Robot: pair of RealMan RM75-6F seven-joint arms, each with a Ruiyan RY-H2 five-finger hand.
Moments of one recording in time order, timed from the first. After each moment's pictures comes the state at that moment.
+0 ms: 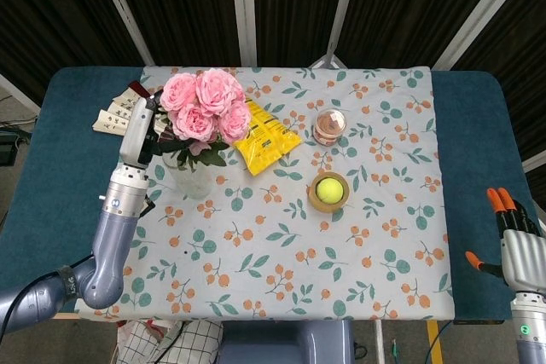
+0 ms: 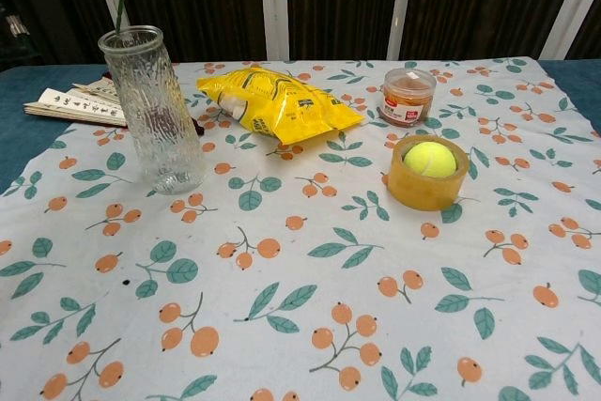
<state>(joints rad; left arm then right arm) -0.73 -1.42 -0.55 -1.78 1.12 1.24 -0.38 0.08 -1.13 0.12 -1.64 -1.32 1.42 -0.08</state>
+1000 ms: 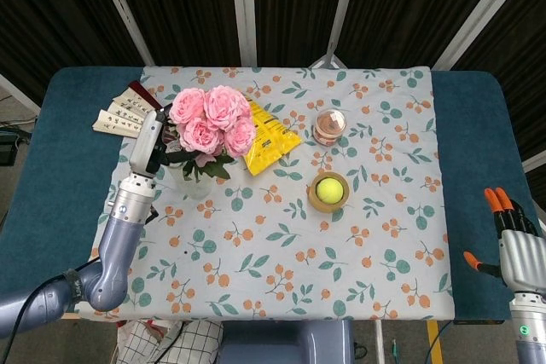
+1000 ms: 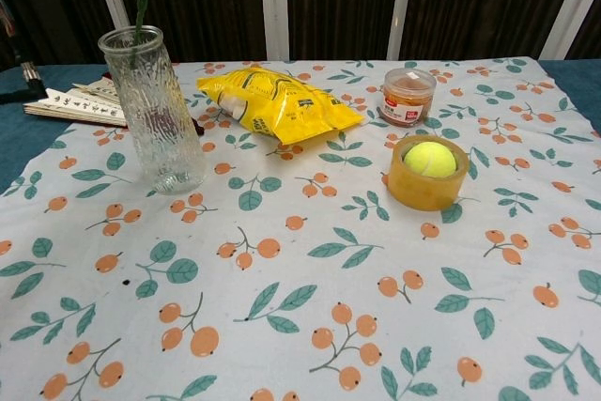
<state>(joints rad) -0.70 -1.47 -0.47 -1.70 1.20 1.22 -0.51 0.08 -1.13 0.12 -1.64 -1.34 1.42 -0.06</state>
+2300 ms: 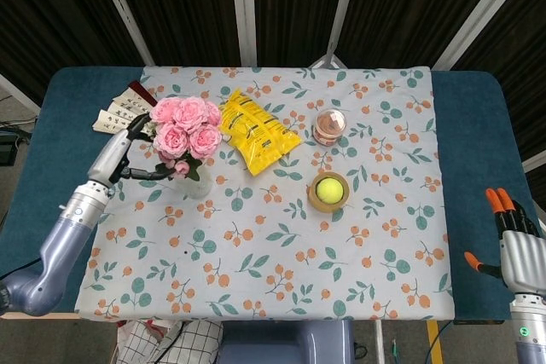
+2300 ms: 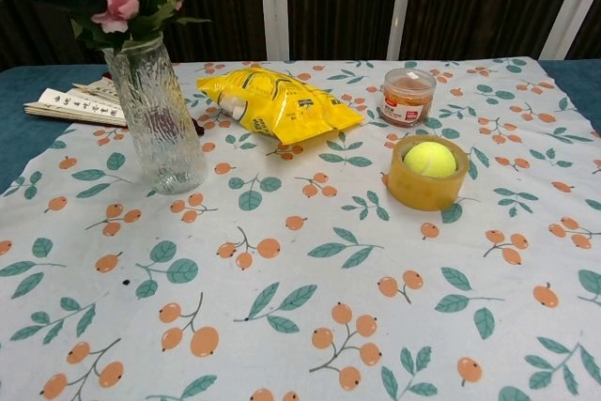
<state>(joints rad) -0.62 -1.13 -0.32 -1.72 1.12 0.92 -0.44 0.08 -1.13 0.12 -1.66 -1.33 1.43 -0.09</state>
